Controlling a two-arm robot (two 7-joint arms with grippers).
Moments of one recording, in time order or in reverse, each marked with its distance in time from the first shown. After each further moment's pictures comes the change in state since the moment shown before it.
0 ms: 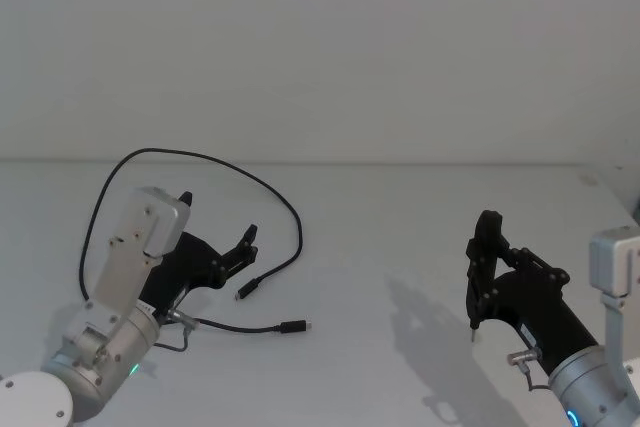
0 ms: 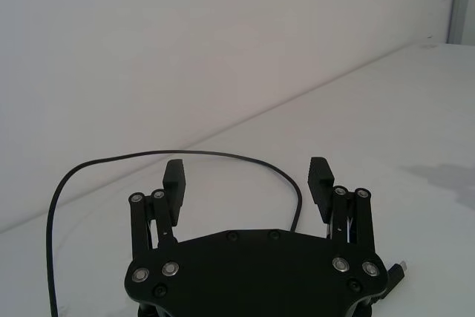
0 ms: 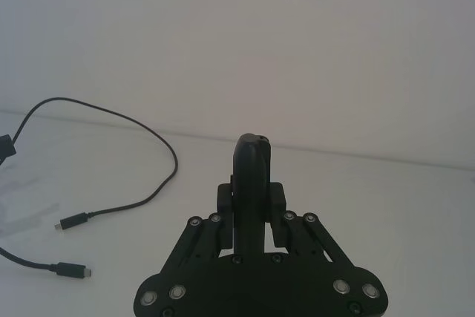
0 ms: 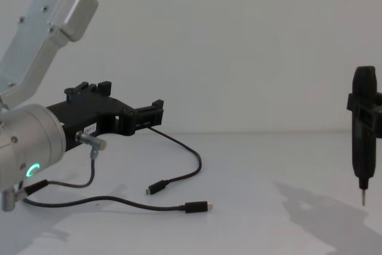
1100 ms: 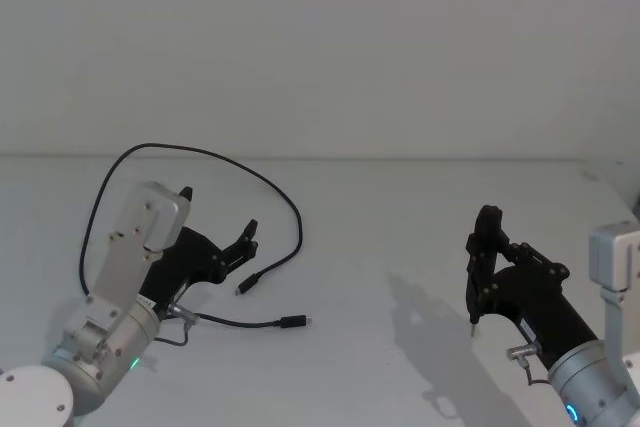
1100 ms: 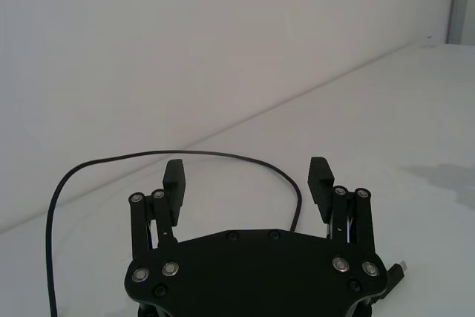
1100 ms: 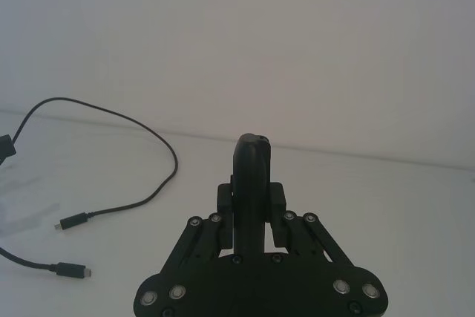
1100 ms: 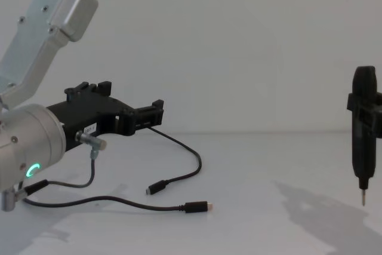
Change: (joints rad) left arm 0.000 0.000 0.000 0.000 0.000 0.000 -0.001; right arm 0.000 0.000 0.000 0.000 0.000 0.000 0.000
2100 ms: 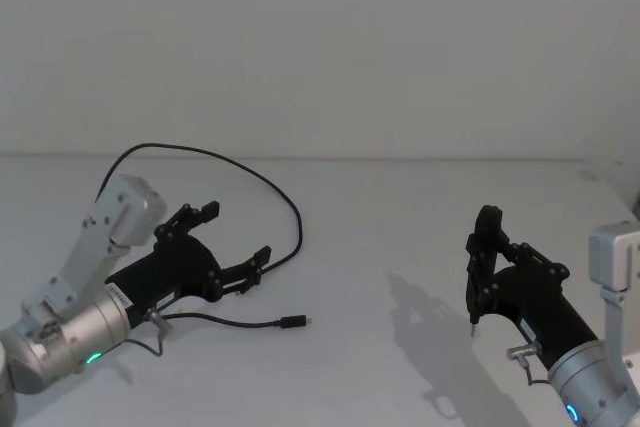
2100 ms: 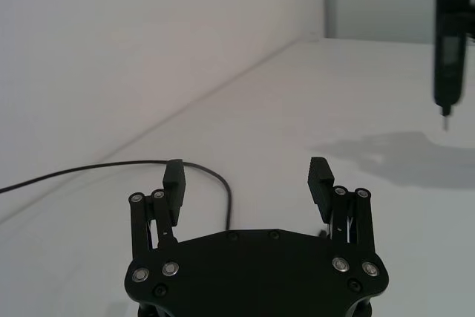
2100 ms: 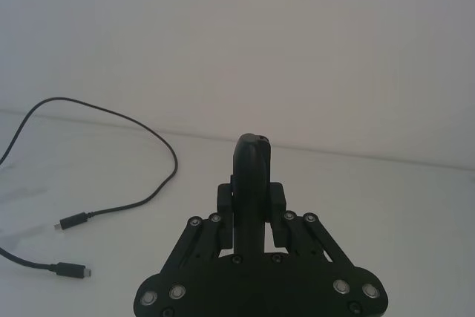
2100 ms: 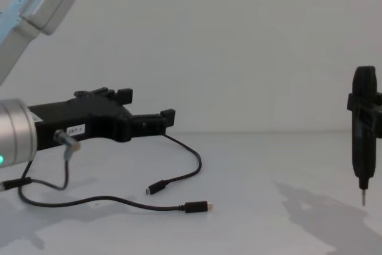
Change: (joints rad) left arm -0.068 0.106 -0.019 0.059 -0.175 -0.028 -0.392; right arm 0.000 0.000 0.000 0.000 0.000 0.000 0.000
